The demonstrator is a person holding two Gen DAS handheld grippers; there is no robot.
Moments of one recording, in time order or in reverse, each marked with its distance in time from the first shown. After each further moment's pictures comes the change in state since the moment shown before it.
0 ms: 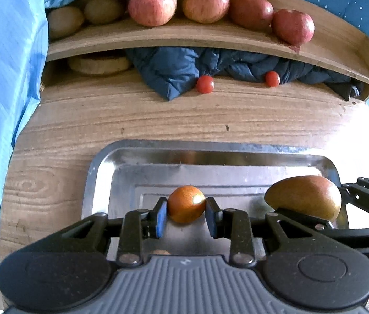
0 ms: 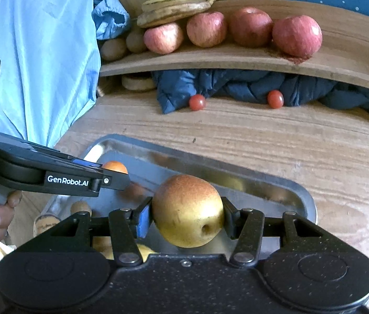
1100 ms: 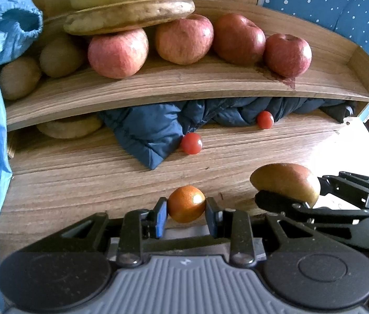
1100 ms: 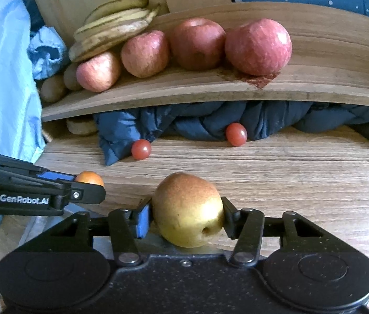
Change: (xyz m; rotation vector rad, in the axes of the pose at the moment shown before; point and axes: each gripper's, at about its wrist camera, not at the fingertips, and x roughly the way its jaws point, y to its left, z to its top) left arm 0.026 -0.005 0.069 0.108 -0.050 -0.068; right arm 0.042 -0.037 0.054 0.117 -0.084 -0.105
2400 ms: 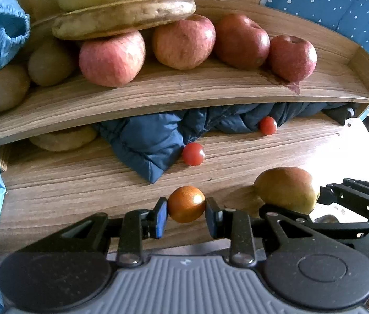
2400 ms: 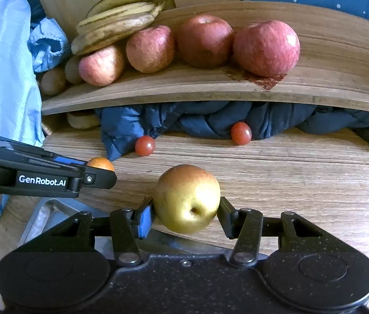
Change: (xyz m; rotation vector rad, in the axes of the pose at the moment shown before) left arm 0.013 0.006 0.014 0.018 0.017 -0.017; right arm 0.002 0.008 0.006 -0.017 0.047 -0.026
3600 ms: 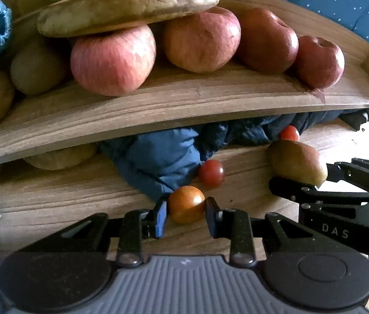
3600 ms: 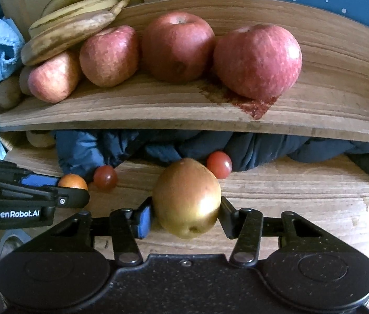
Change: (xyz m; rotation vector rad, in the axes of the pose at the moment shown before) left arm 0.026 0.017 0.022 0.006 0.048 -0.002; right arm 0.037 -0.009 0.041 0.017 0.030 -0.127
